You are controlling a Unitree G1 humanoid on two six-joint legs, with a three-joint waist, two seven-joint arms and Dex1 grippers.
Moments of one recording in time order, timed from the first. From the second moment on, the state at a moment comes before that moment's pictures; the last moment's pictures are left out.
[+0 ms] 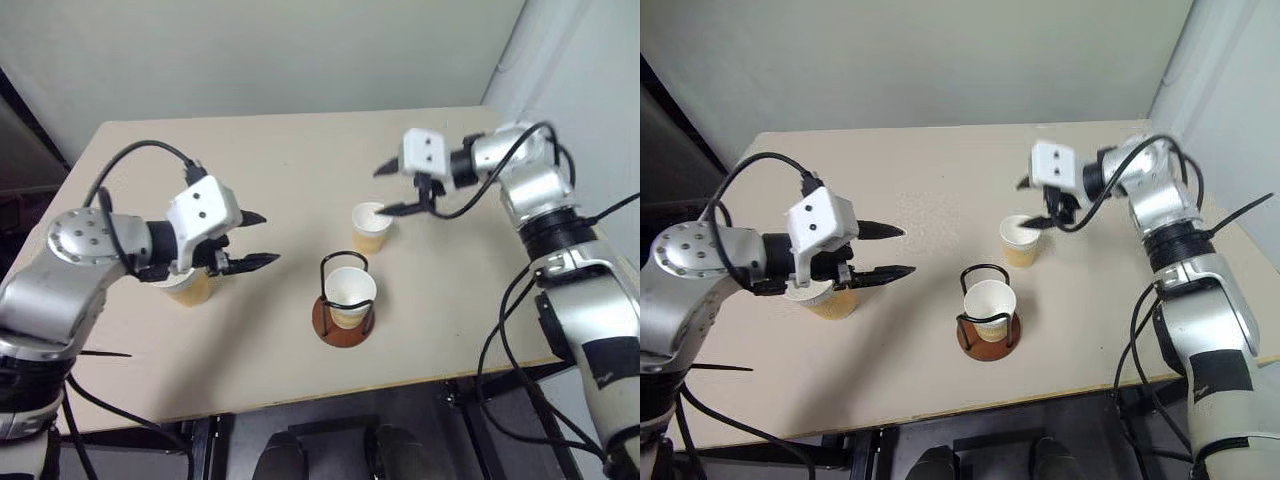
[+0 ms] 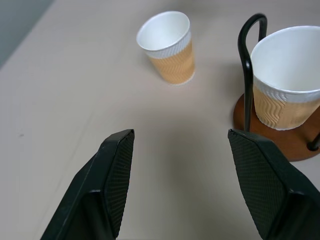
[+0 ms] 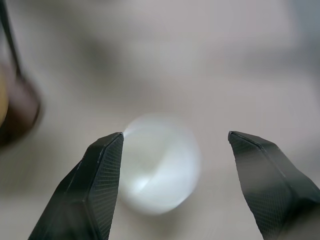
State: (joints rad) left arm -0.50 1.03 0.02 -0.36 -0.44 0.61 -0.97; right arm -1.24 -0.53 0.37 0.88 -0.06 -0.20 1.31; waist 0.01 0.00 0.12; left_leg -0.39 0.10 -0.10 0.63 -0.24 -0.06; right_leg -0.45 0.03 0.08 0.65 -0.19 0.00
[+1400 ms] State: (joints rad) left arm -0.37 1.13 0.21 -0.42 -0.60 0.59 -1.23; right arm -1.11 -0.75 0.26 0.00 0.57 0.29 1.61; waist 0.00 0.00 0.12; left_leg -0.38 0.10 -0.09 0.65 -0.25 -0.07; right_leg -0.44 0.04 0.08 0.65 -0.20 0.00
